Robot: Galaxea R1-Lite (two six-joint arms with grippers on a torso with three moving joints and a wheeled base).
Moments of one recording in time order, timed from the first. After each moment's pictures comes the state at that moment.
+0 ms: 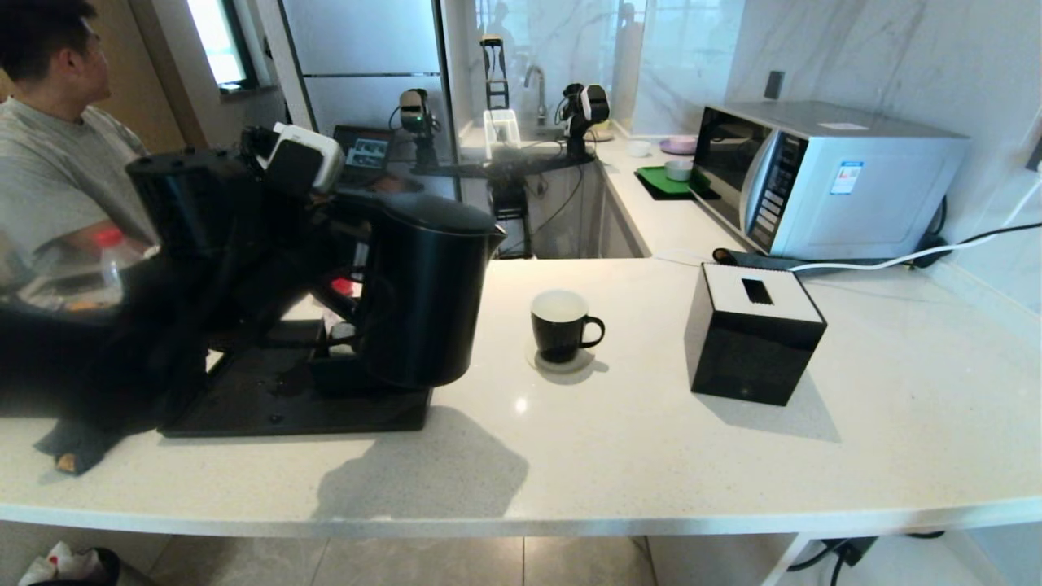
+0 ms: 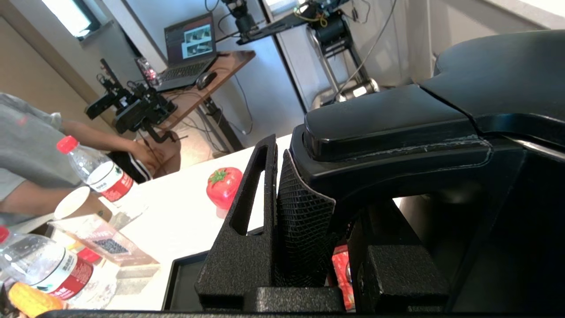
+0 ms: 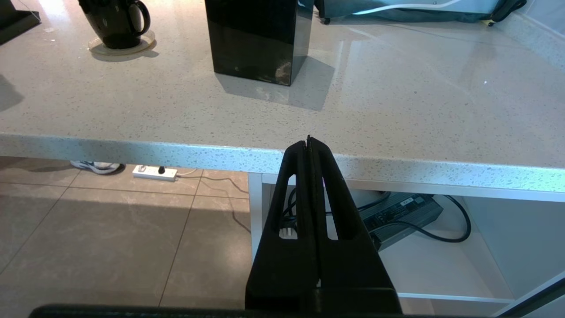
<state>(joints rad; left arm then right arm) -0.33 1.71 -0.92 -0.83 0.30 0.33 0.00 0.00 0.00 0.00 0.03 -0.06</state>
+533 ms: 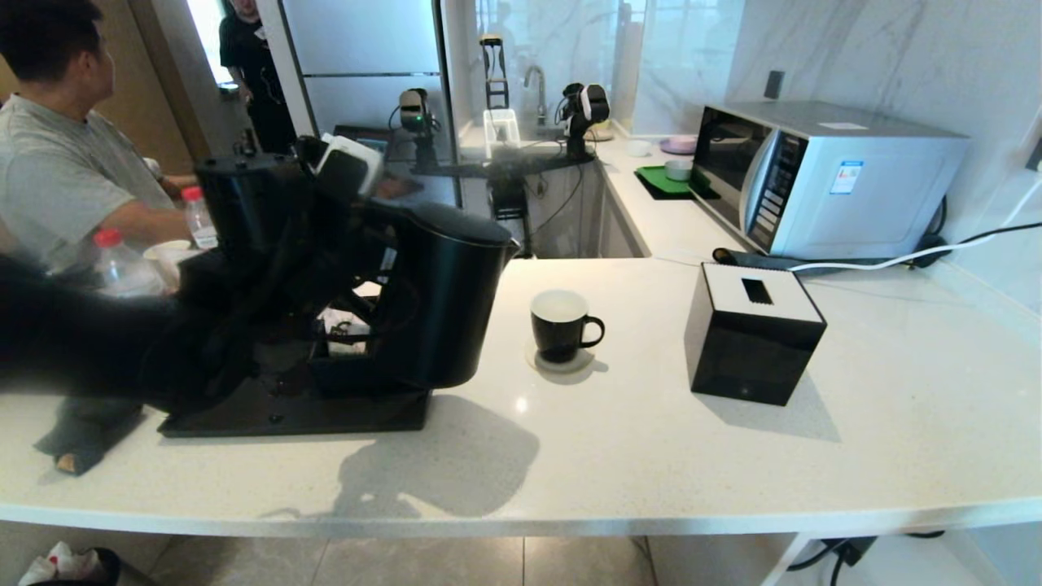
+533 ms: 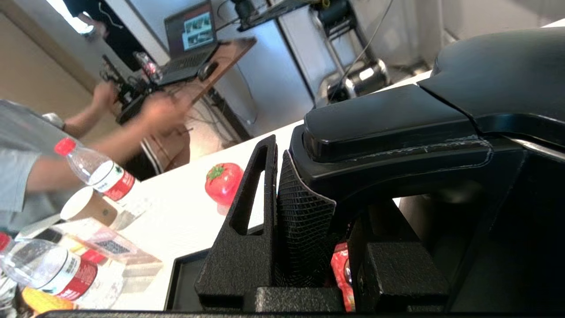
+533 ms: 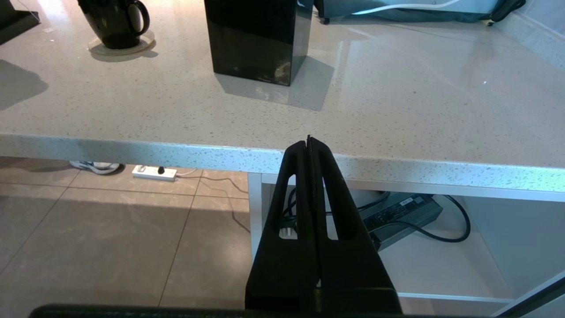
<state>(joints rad) -0.37 1.78 -1.00 -0.77 0.36 0.38 0.00 0.00 0.00 0.00 0.03 -0.06</state>
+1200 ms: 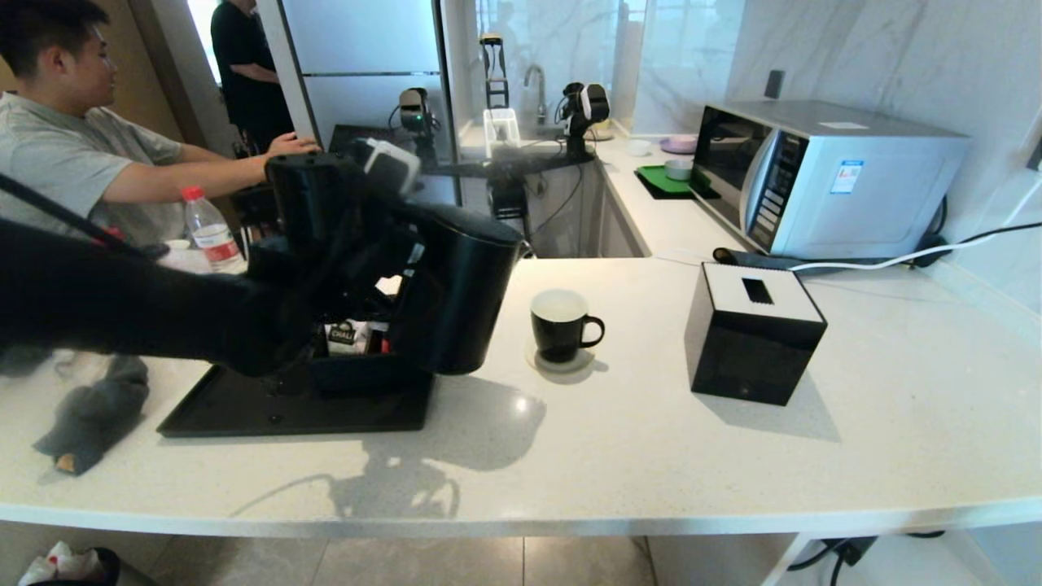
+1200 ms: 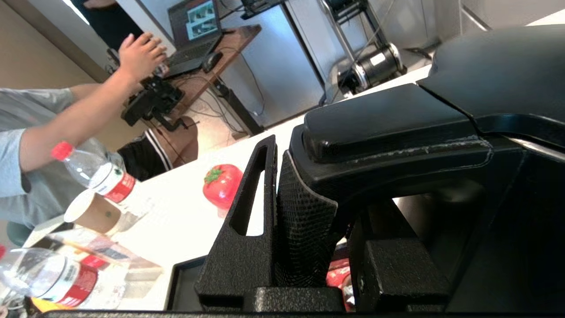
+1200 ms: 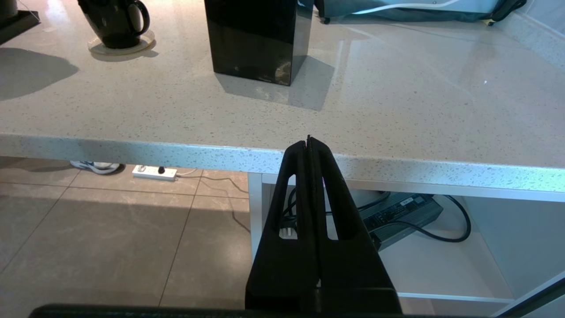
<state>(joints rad) -0.39 1.91 -1.17 -0.70 0.43 0.41 0.00 0.00 0.00 0.00 0.03 -0.06</state>
